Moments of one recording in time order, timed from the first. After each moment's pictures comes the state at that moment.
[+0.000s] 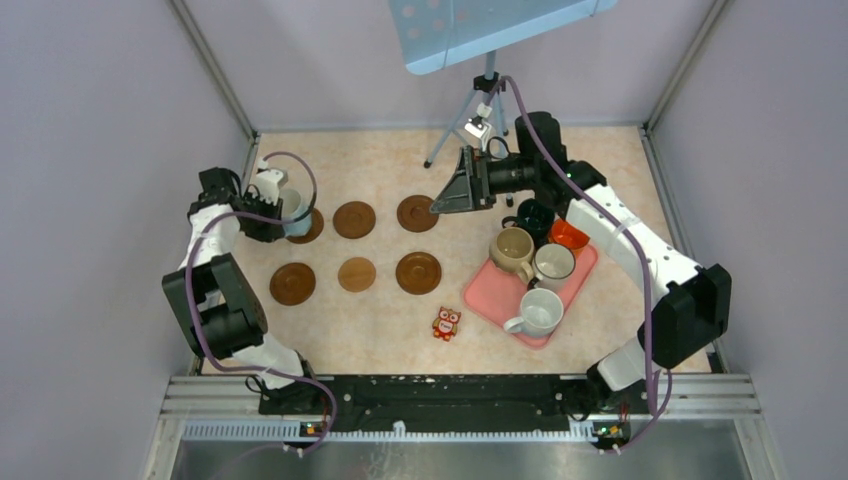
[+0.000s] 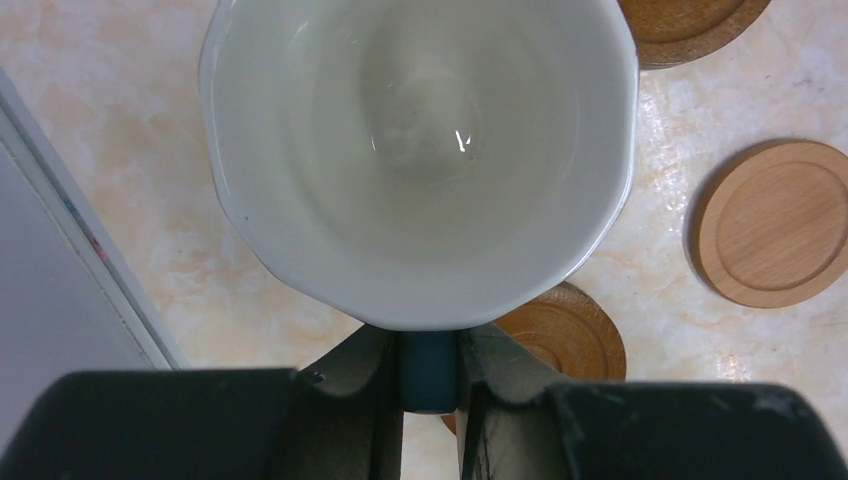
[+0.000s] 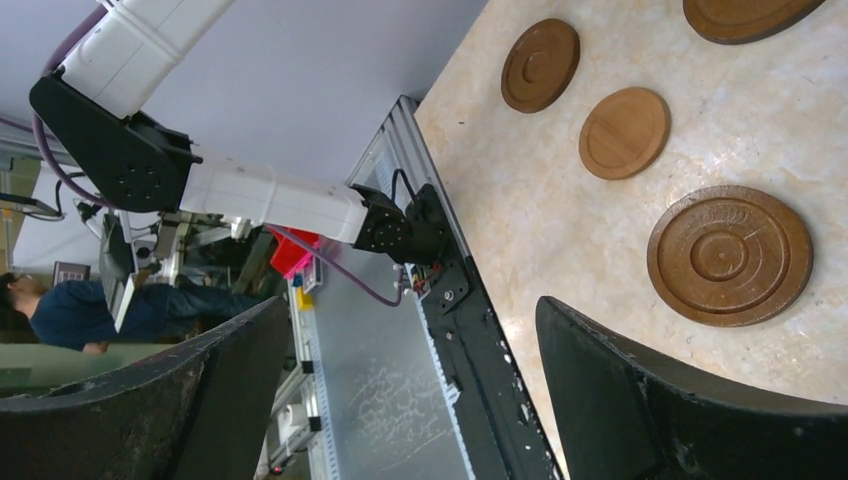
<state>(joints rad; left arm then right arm) 0.40 1.60 1.19 -0.65 0.47 0.67 0.53 1.52 1.46 -0.39 -0.92 0.58</state>
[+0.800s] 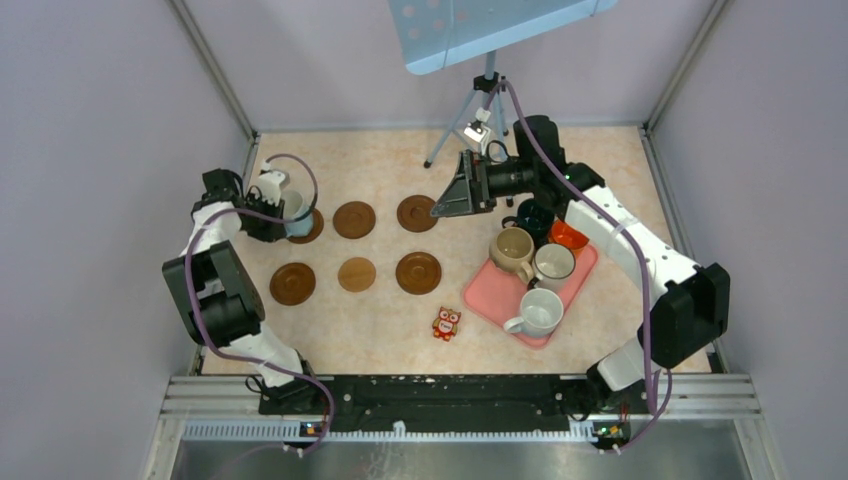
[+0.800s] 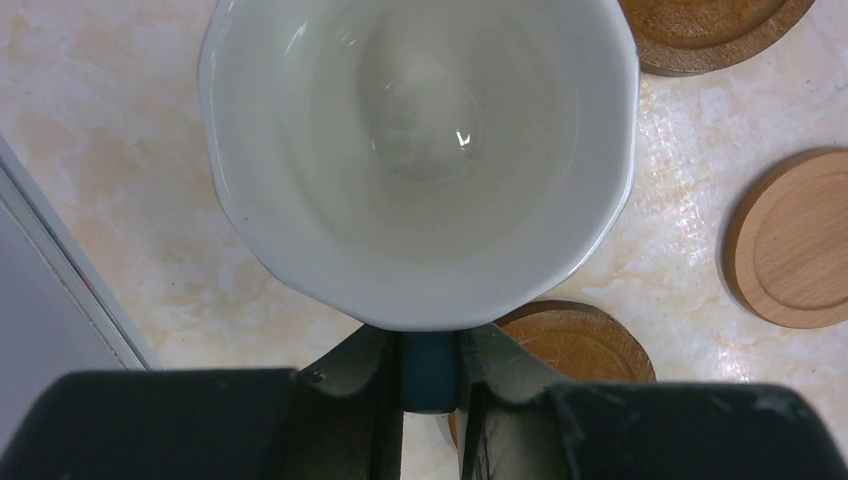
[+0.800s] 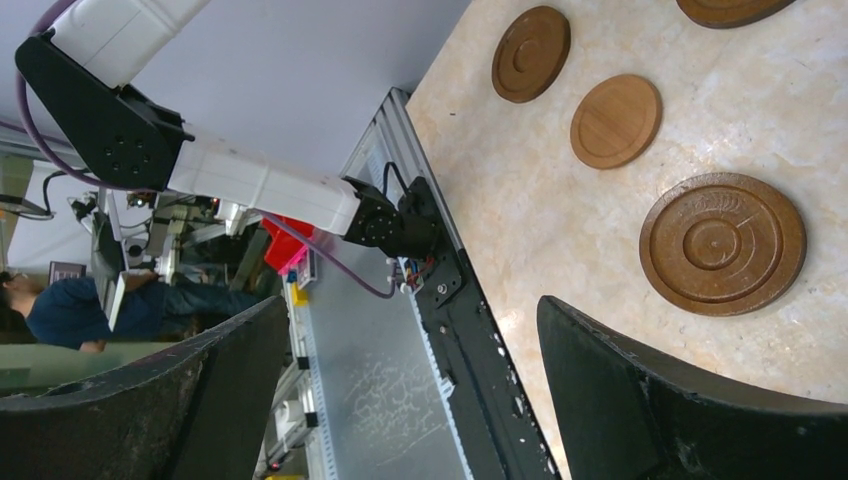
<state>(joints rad) 0.41 1.67 1.20 -0.60 0.48 0.70 0.53 1.53 1.43 -0.40 -0.92 0.56</state>
